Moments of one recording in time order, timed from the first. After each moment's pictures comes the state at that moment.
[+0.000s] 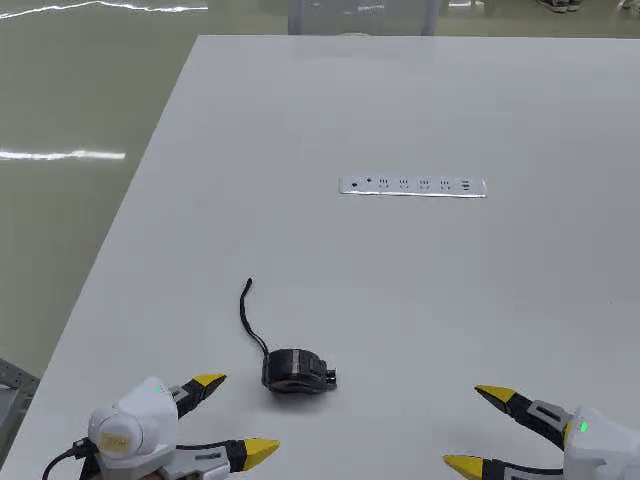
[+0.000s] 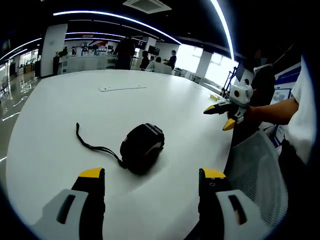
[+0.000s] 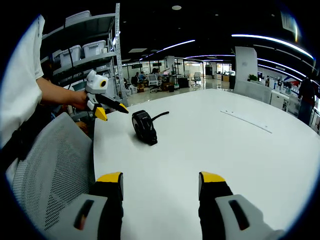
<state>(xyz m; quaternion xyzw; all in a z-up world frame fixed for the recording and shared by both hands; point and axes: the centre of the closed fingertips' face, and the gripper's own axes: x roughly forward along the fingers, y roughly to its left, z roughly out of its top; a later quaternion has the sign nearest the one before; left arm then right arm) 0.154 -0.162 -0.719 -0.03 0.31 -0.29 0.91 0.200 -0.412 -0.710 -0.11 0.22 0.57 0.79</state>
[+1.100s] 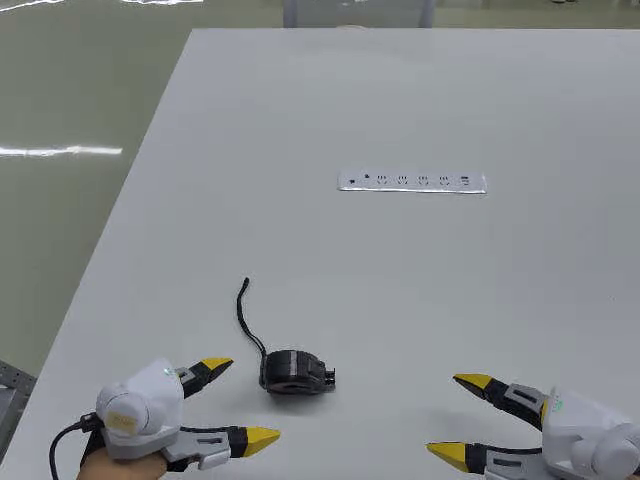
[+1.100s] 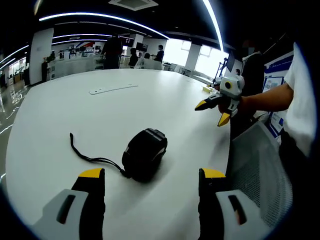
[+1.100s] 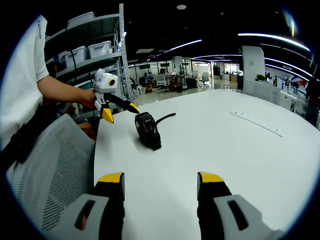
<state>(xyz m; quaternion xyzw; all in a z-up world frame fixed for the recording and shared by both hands) 0.176 -0.165 -0.722 0.01 0.31 -0.34 0.89 0.209 -0.388 -0.716 -0.10 0.22 0.60 0.76</state>
